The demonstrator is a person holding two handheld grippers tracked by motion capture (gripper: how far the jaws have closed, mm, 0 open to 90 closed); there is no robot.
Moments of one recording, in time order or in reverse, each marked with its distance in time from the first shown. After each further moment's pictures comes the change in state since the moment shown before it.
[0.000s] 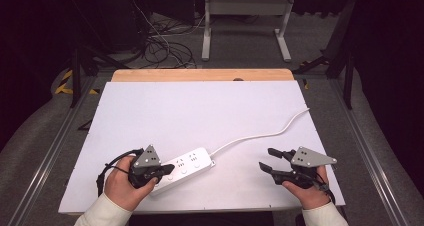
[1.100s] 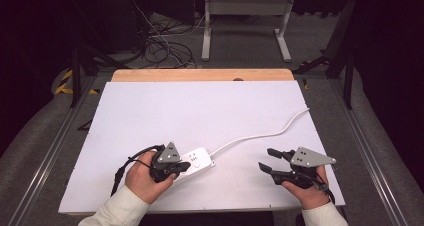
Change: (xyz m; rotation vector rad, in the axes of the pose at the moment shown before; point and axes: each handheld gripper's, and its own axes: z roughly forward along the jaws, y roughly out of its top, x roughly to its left) left arm -0.008 0.025 0.038 0.032 -0.030 0.056; right arm 0.000 -0.001 0.001 0.004 0.005 0.001
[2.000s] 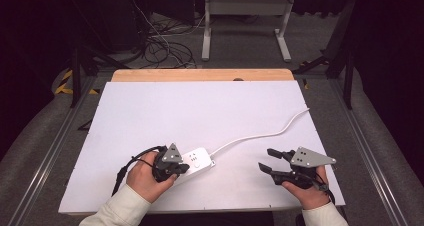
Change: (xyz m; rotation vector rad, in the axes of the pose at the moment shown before) left arm 0.005 -0.006 0.013 0.073 0.001 -0.006; right arm 0.001 0.000 0.000 0.000 0.004 -0.003
